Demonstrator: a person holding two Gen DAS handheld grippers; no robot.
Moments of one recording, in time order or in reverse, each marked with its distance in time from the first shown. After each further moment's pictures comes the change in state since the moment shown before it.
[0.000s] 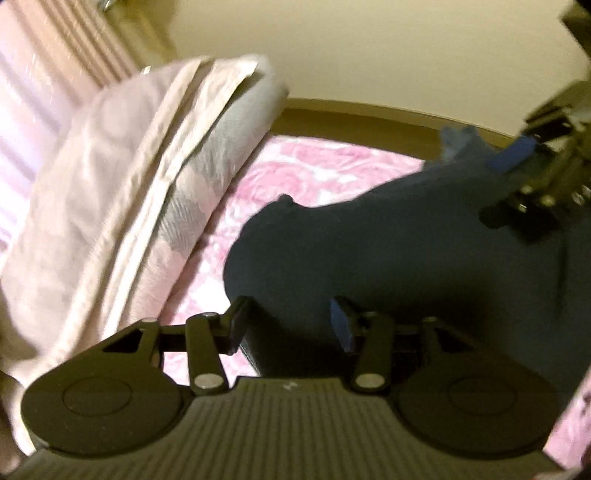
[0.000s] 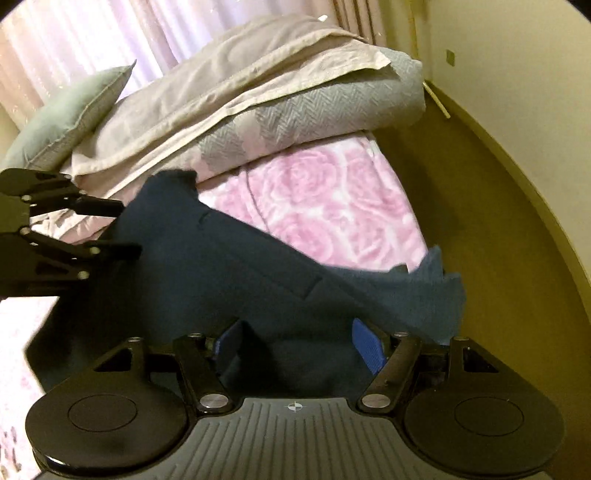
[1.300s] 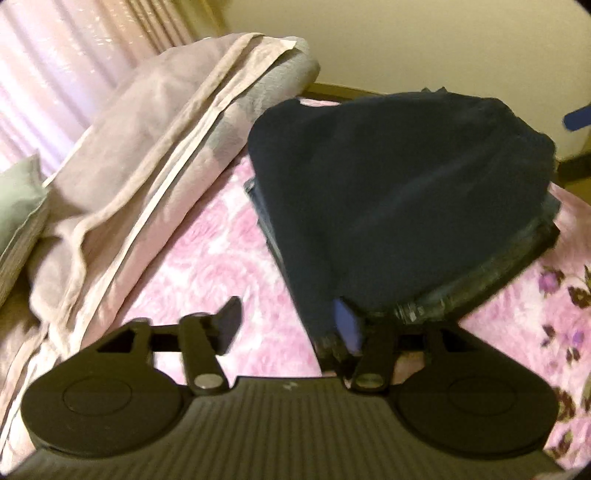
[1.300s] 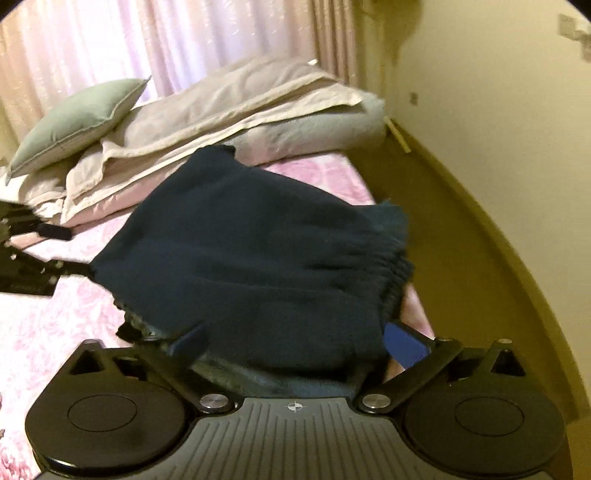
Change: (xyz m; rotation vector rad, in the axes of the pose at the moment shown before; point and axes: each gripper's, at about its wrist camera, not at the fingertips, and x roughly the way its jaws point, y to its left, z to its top) left arm -0.136 -0.046 -0.141 -0.133 0.011 0.096; right arm -0.143 0.081 -0.113 -0.012 -0.104 -0.169
